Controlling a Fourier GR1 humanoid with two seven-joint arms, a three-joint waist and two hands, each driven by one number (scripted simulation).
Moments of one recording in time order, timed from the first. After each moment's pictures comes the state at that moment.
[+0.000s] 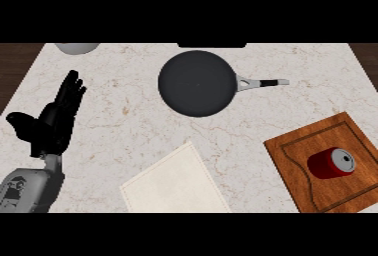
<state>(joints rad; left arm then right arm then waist) -0.23 0.34 -0.05 -1.45 0.18 0.19 0.06 -0.21 -1.18 -0.05 -1.34 -0.02 0.54 -0.62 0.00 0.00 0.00</state>
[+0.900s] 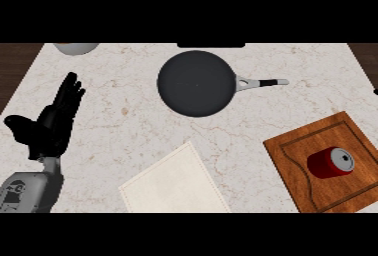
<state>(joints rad) -0.21 0.30 -0.01 -1.47 0.13 0.15 0.07 -0.13 -1.05 -0.07 -1.53 0.11 0.62 -0.42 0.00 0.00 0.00</state>
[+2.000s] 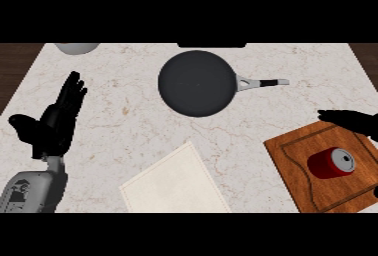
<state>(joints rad) -0.22 0.25 0.03 -1.48 0.07 0.12 0.08 -0.20 -0.84 0.09 -1.47 0.52 0.61 -0.43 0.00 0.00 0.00</state>
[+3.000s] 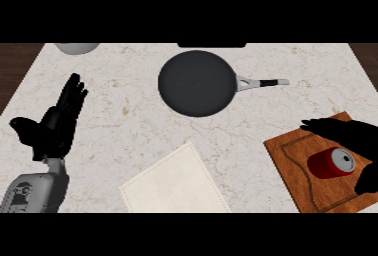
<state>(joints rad) -0.21 0.21 0.06 -1.49 0.03 0.09 0.08 -0.22 -0.71 0.13 -1.37 0.88 0.56 -0.48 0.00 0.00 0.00</state>
